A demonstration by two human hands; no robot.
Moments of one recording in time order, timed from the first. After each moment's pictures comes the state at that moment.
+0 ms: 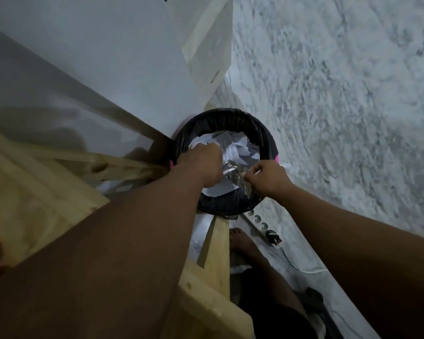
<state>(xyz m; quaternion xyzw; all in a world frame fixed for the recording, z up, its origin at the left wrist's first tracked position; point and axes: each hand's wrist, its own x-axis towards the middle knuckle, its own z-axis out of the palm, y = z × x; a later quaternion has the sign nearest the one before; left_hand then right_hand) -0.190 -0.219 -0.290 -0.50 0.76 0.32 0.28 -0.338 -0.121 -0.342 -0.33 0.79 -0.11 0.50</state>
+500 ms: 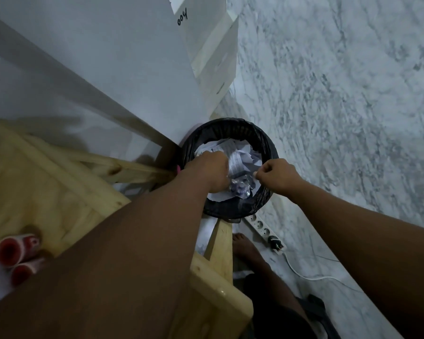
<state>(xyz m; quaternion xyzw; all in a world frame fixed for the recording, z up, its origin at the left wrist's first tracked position) -0.191 -0.213 -0.256 -0.50 0.73 0.37 0.28 -0.357 -0.129 -0.311 -0.35 0.79 -0.09 0.50</state>
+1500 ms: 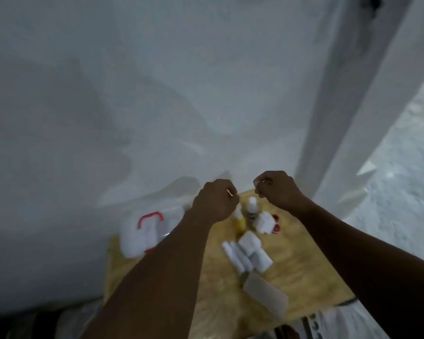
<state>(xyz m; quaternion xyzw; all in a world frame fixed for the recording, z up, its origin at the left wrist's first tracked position) 0.154 -0.036 0.150 -0.76 0.59 0.23 -0.16 -0.019 -0.115 0.137 -0.70 0.54 -0.20 0.42</state>
